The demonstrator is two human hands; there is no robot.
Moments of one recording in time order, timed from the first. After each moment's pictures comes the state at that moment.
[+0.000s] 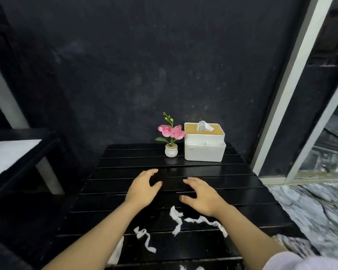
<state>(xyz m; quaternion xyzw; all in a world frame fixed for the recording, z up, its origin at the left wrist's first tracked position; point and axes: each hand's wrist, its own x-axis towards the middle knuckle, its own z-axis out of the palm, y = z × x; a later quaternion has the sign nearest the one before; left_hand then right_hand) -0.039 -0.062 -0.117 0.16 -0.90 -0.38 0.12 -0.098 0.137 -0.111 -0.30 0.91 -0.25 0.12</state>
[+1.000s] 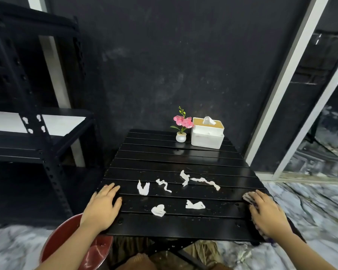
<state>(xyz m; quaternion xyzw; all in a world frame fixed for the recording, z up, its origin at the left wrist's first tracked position) 0.209 -0.113 -0.146 0.23 -0.95 -0.19 0.09 0.038 0.313 -0.114 -0.12 0.99 -0.11 -0.01</state>
